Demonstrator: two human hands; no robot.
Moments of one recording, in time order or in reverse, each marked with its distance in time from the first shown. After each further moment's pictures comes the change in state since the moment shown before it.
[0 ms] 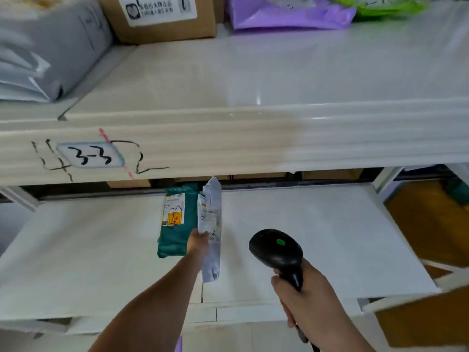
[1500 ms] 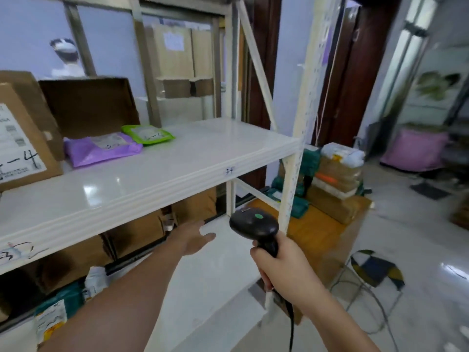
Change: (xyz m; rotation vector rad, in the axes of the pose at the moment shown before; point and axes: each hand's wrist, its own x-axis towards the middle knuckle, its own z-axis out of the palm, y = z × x) left_hand -0.301 0.225 0.087 1.013 -0.516 1.007; right_hand -0.243 -0.050 -0.127 0.177 0.611 -0.059
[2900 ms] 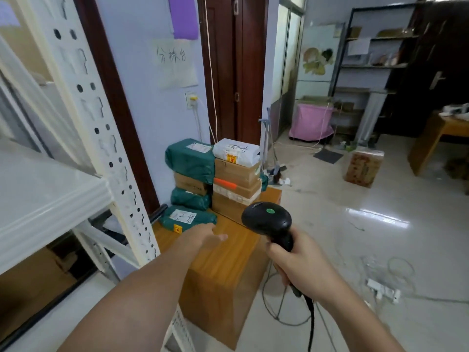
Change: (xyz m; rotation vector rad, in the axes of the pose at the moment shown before) left_hand 0.293 0.436 0.172 0.238 -0.314 0.284; right_hand 0.176 0.158 -0.357 -0.081 0.385 -0.011
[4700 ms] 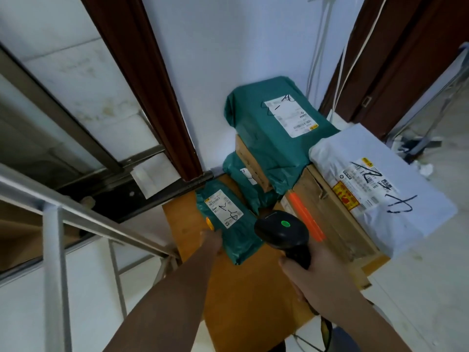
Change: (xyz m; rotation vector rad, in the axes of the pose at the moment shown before) left_hand 0.358 -0.118 0.071 -1.438 0.217 -1.079; right_hand 0.499 0.147 0.085 -0.119 -0.726 0.208
